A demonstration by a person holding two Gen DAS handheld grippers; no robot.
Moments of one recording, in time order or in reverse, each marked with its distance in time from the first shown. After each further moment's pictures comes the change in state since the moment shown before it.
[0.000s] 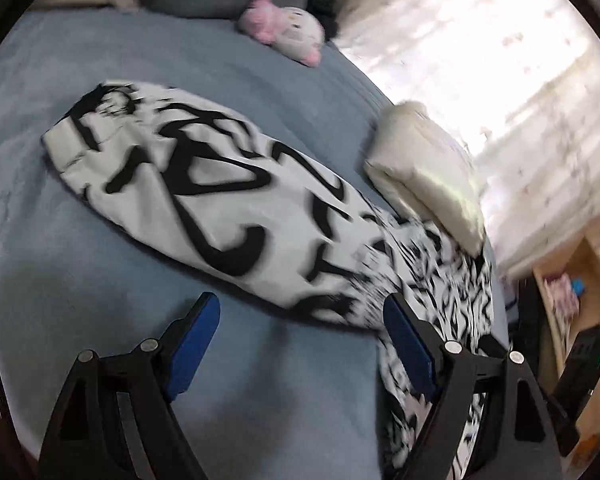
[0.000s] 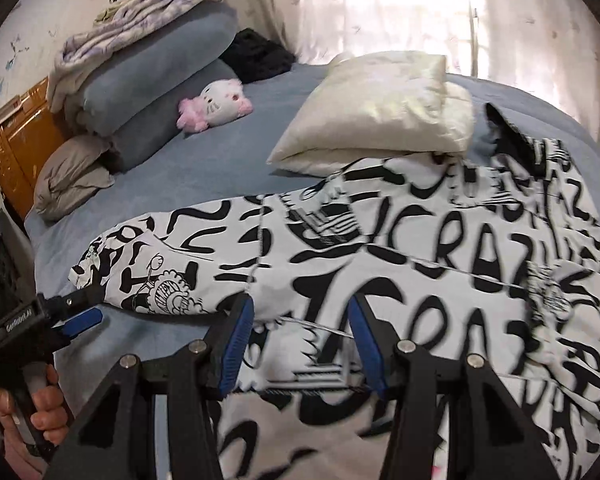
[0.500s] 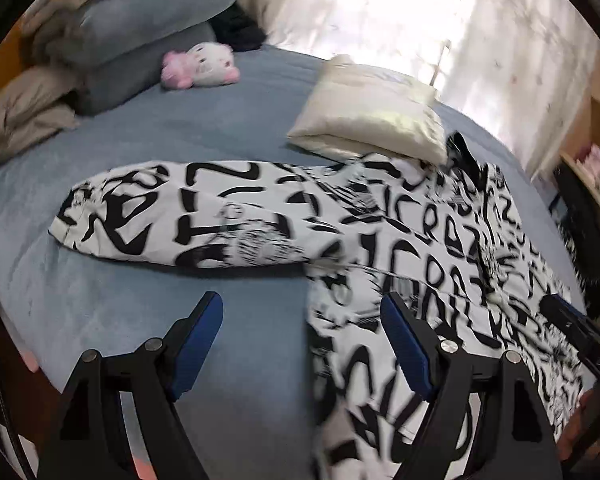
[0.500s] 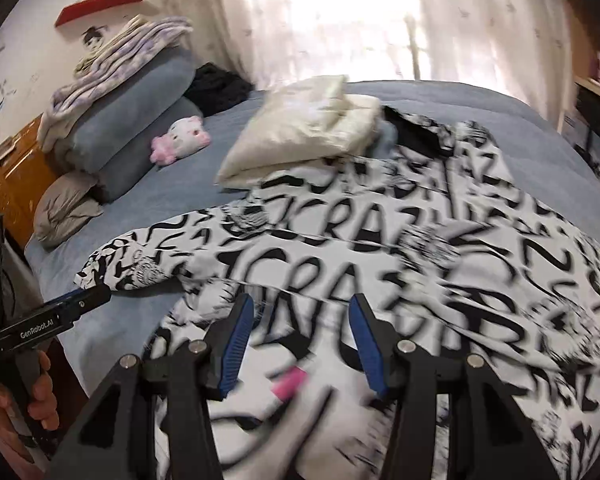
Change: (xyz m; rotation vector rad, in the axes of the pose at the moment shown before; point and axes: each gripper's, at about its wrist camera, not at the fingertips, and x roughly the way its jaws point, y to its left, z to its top) left arm -0.036 -0.156 -0.070 0.429 0.011 0.212; right arm -0.114 -0.086 -0.046 0.099 -0.082 -0.050
